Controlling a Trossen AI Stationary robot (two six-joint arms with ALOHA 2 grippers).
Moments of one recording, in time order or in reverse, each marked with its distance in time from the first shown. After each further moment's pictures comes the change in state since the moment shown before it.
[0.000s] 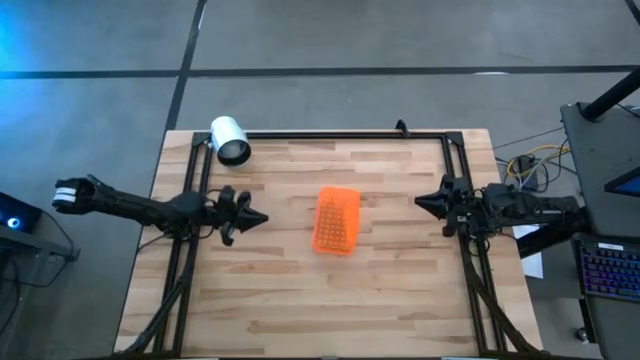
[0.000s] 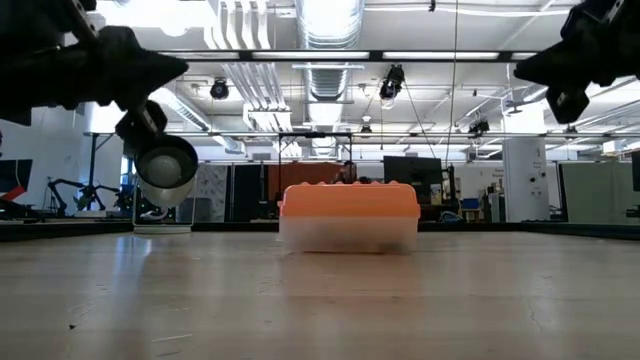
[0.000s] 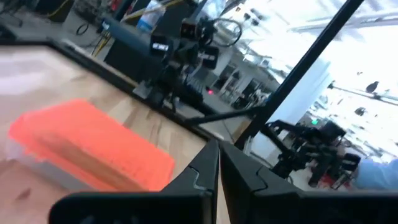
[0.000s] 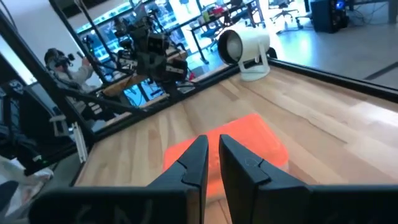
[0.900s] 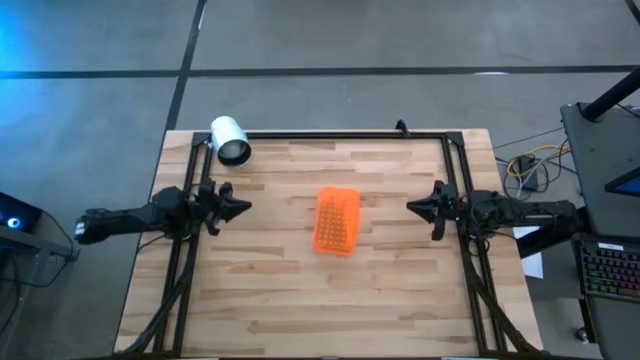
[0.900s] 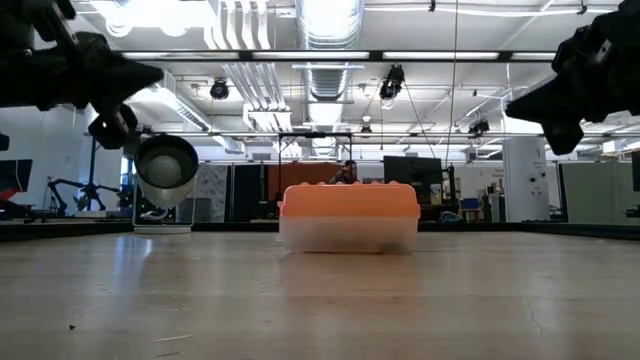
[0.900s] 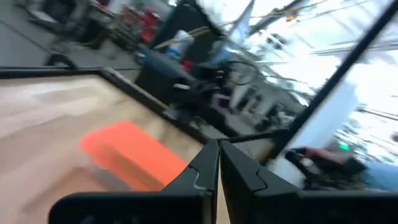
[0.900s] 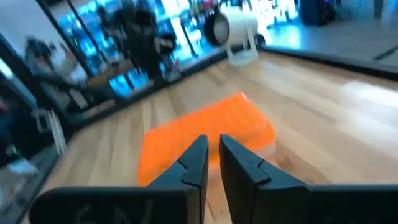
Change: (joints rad) left arm 0.134 -0.690 -0.003 -0.720 -0.006 -0.001; right arm -0.034 -0.027 -0.154 0.071 -0.007 -0.002
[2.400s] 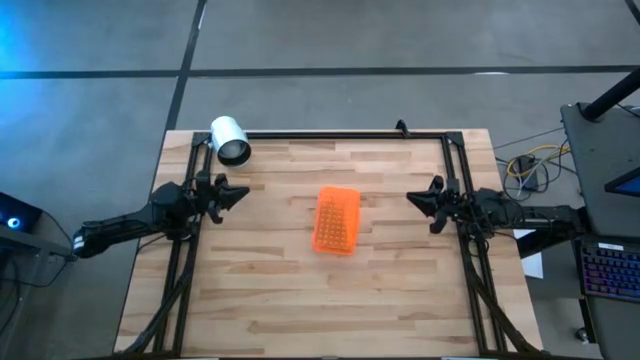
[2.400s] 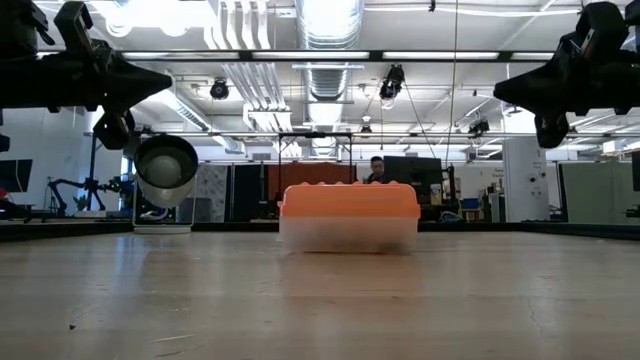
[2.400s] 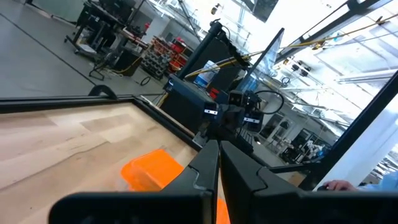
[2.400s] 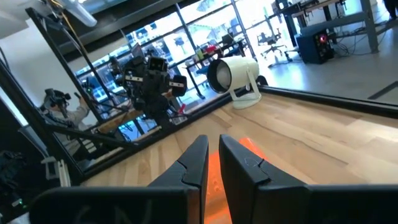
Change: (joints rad) left arm 0.160 0.023 -0.001 0.019 -0.015 0.000; right arm -0.069 0.000 -0.083 0.304 0.000 0.000
